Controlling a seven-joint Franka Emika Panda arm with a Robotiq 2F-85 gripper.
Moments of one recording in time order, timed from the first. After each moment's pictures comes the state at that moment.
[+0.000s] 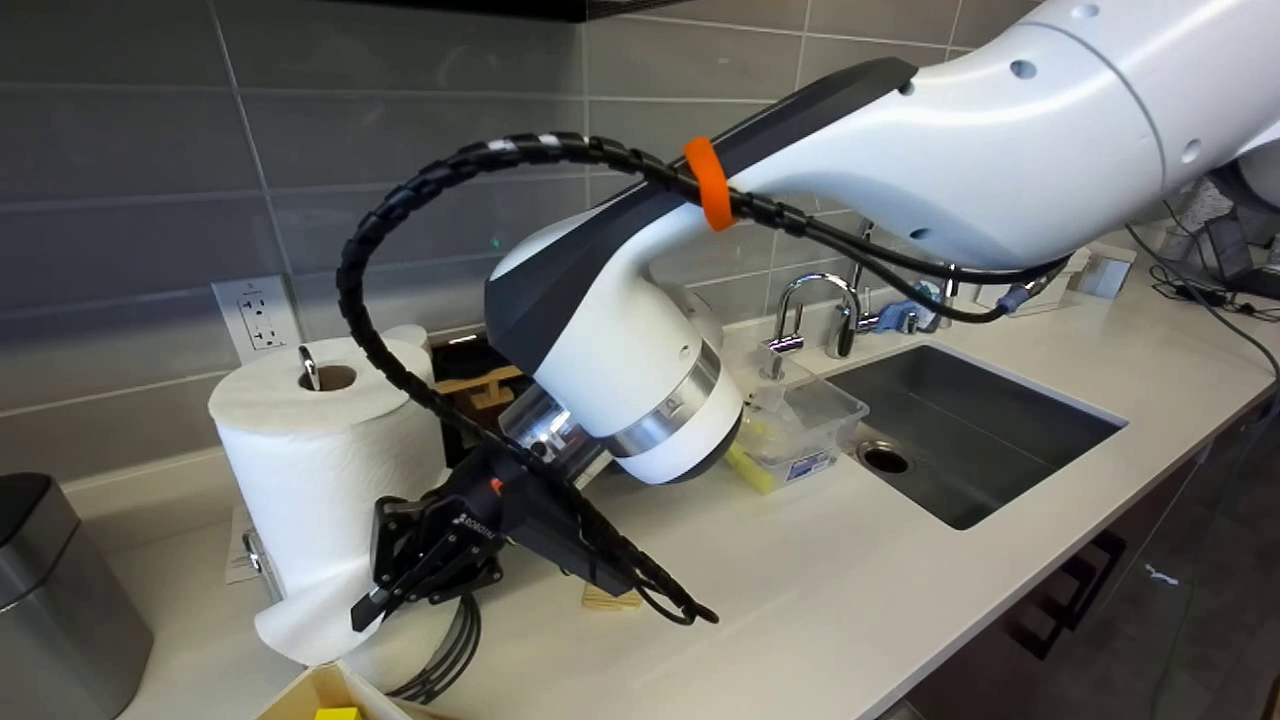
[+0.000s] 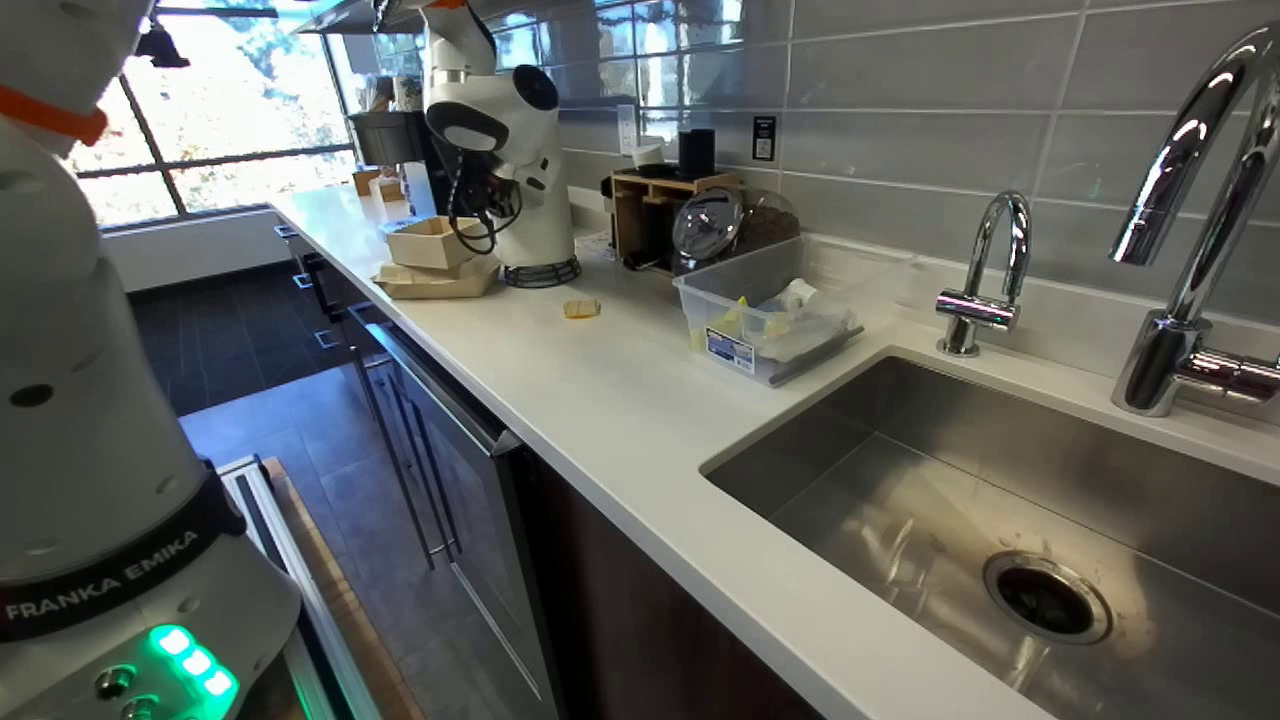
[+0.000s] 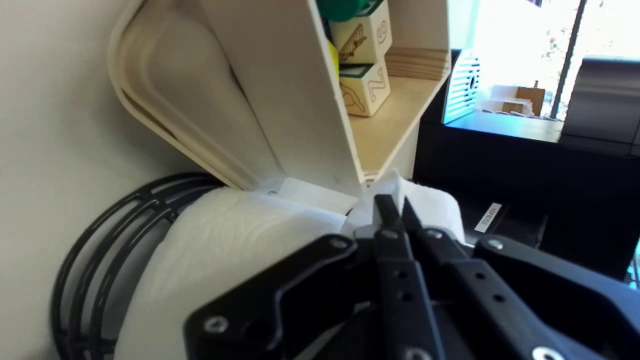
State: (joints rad) arm 0.23 0.62 0.50 -1.75 1.19 2.69 -0.42
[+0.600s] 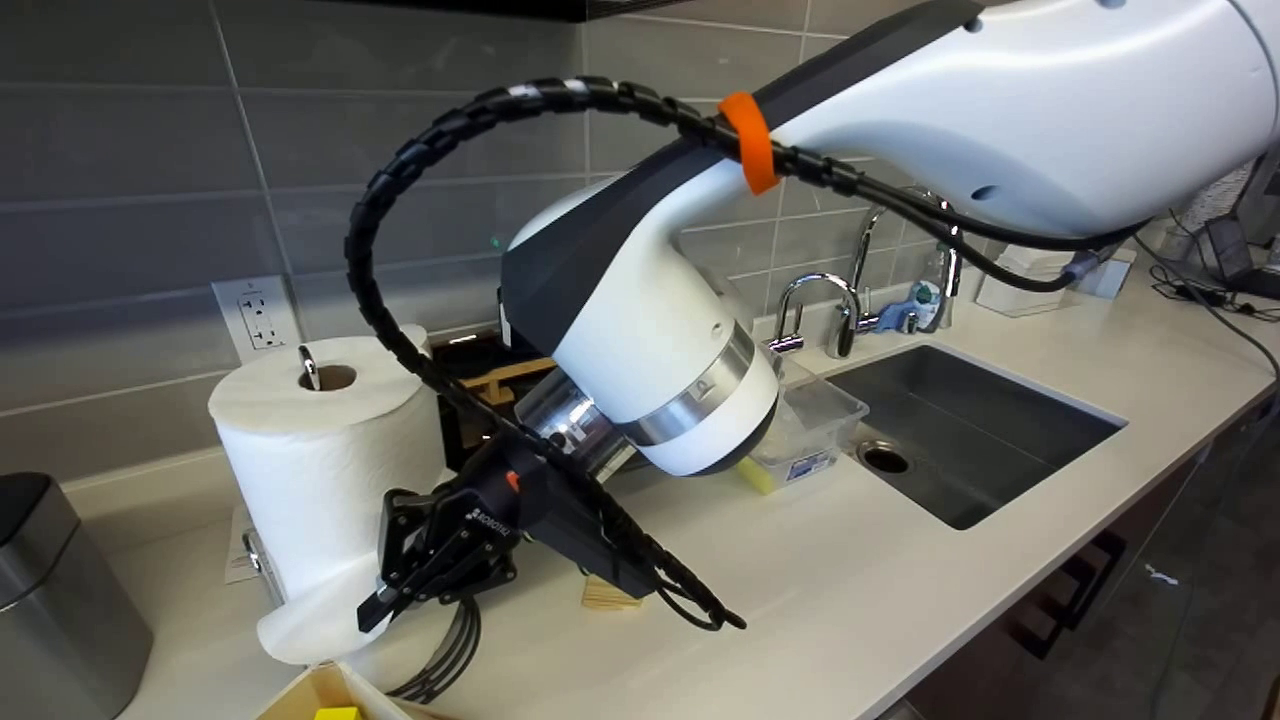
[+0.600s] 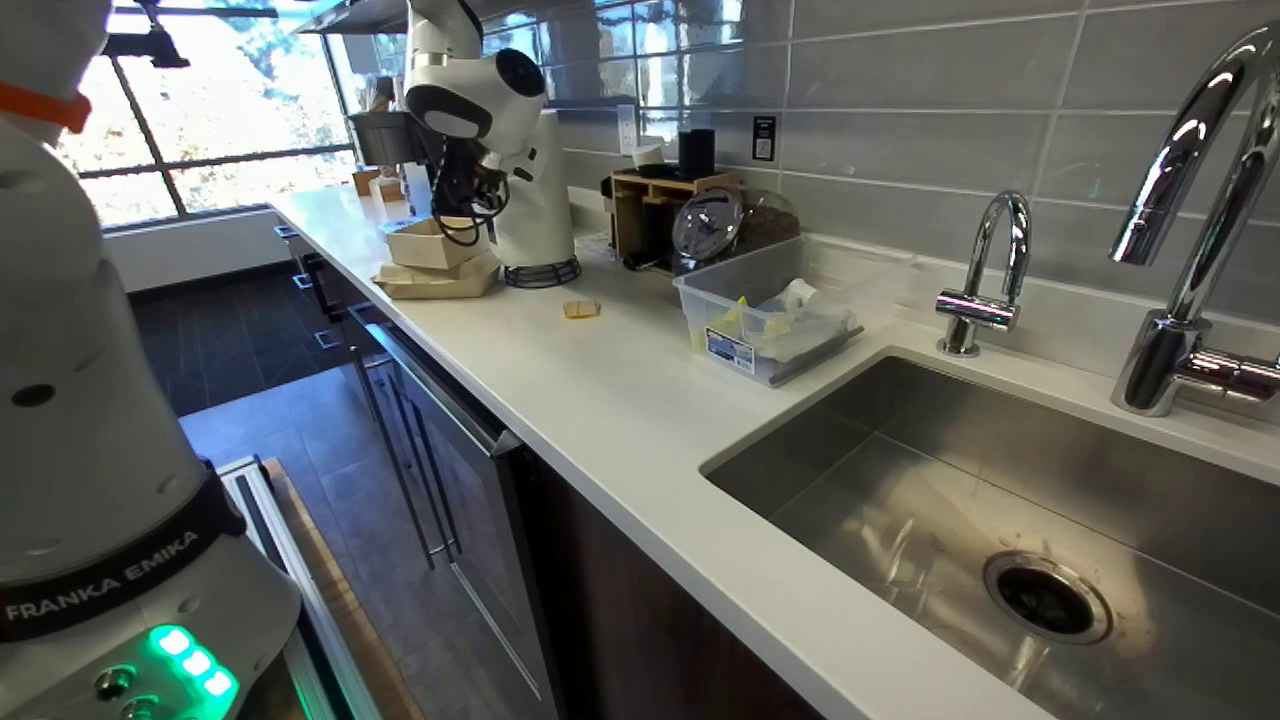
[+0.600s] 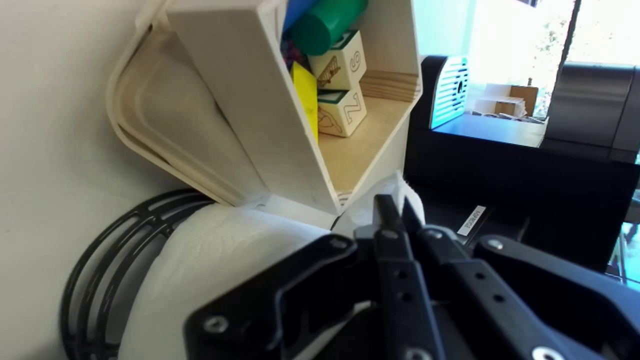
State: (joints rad) arm 0.24 0.52 0.49 -1.84 1.26 2.69 -0.44
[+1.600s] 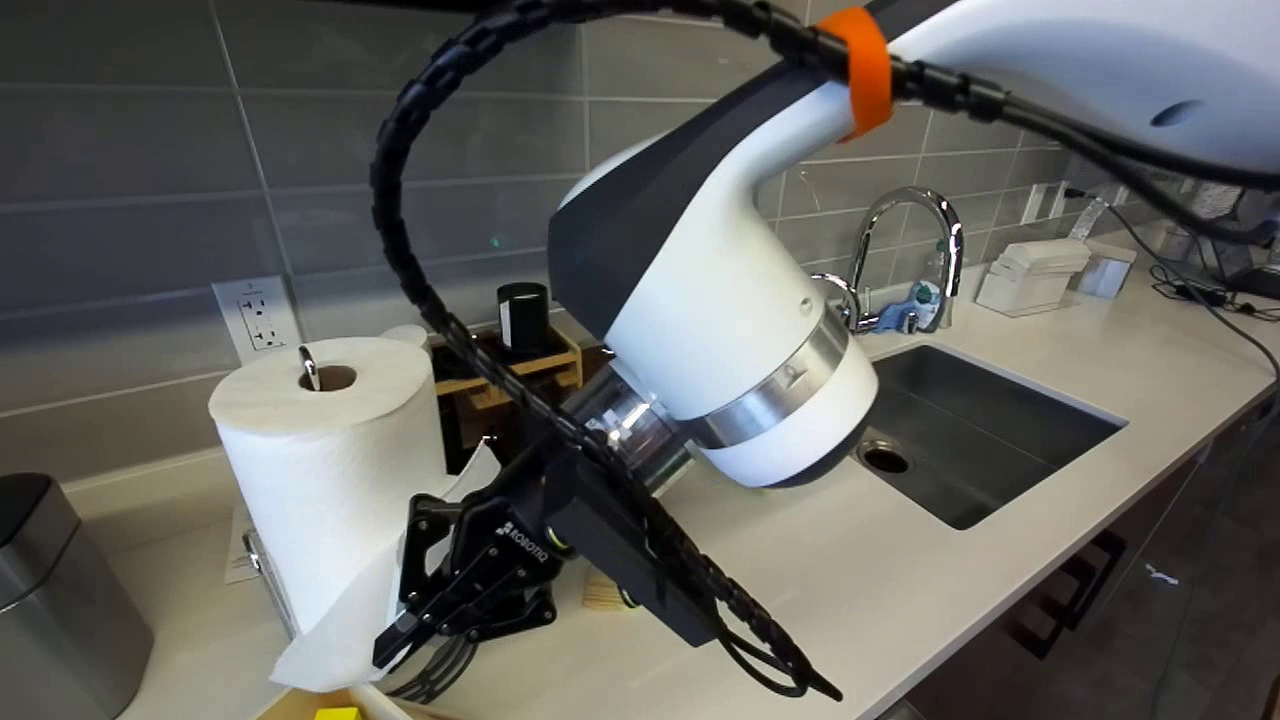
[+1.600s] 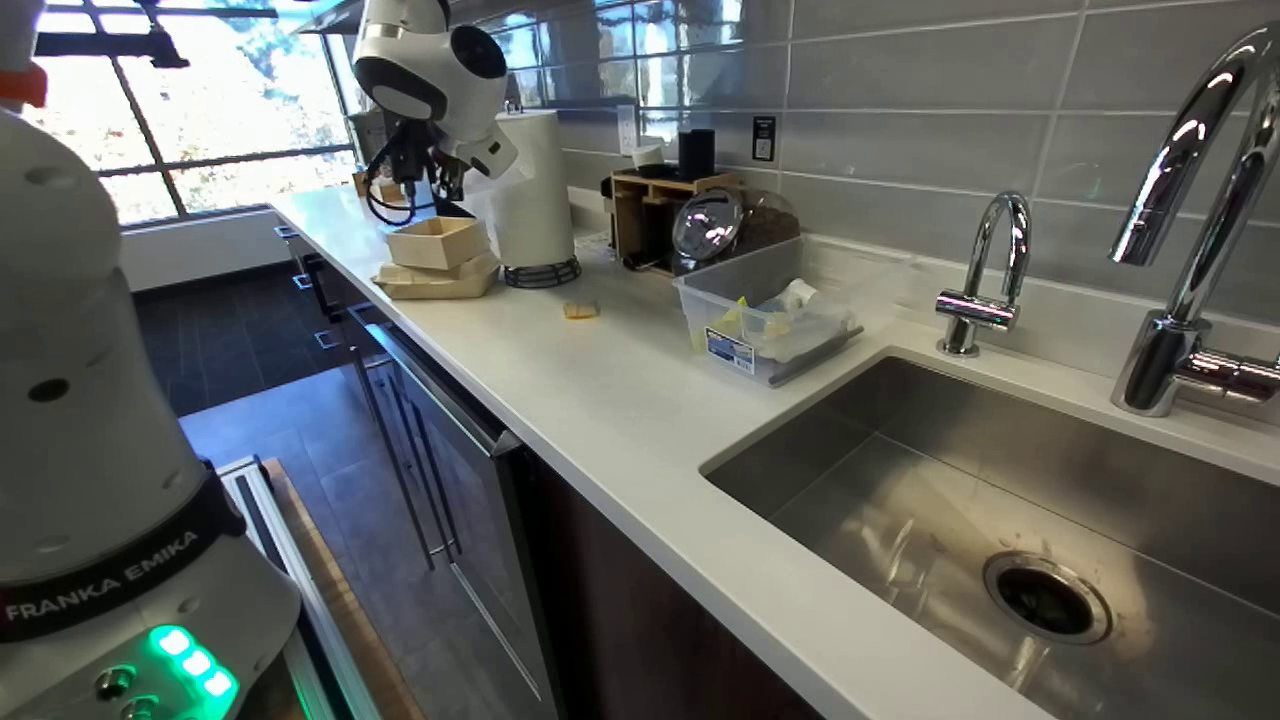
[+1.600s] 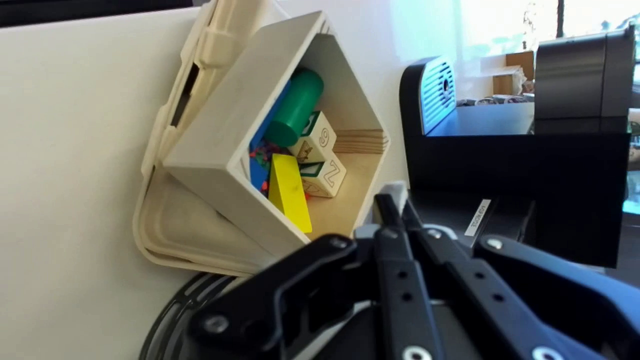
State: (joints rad) arm 0.31 0.33 0.44 -2.02 1.47 2.68 -0.29
